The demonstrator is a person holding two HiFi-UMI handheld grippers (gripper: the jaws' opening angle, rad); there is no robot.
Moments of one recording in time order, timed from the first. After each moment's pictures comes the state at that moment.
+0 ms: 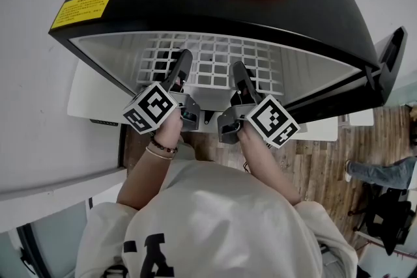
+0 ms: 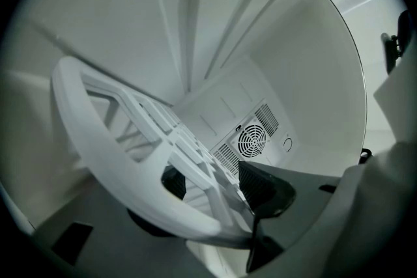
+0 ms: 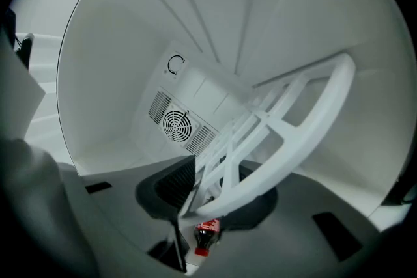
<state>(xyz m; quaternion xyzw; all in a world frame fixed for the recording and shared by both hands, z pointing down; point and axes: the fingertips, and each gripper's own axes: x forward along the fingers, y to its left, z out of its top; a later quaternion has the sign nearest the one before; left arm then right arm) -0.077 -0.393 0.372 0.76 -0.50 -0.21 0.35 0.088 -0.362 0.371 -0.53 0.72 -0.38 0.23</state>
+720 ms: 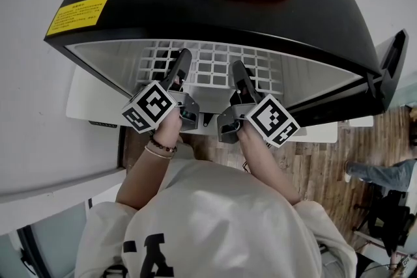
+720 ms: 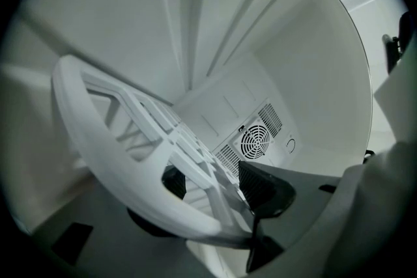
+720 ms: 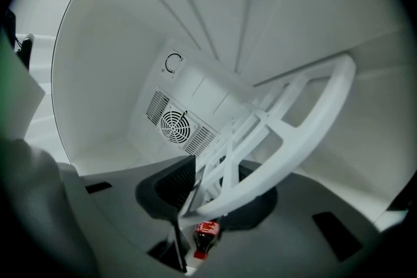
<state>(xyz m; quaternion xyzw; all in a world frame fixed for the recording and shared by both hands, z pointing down) -0.076 -0.404 0.373 0.76 -0.50 -0.21 0.36 0.089 -0.373 0.371 -0.53 0.72 -0.38 0.23</state>
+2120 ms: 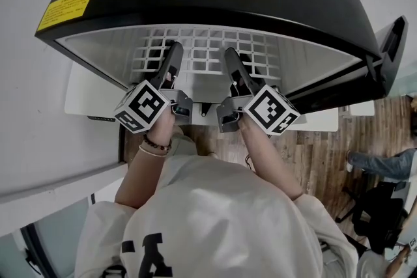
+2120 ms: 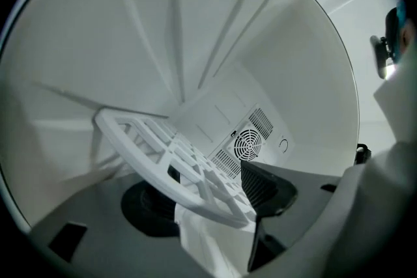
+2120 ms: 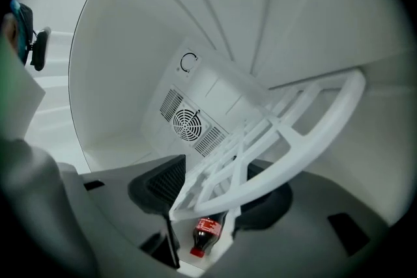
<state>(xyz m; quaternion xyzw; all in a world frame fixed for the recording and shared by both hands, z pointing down) -0.084 -0.389 0.360 0.77 -0.51 -0.21 0.31 0.084 -0.370 0.362 -0.50 0.77 -0.34 0.22</state>
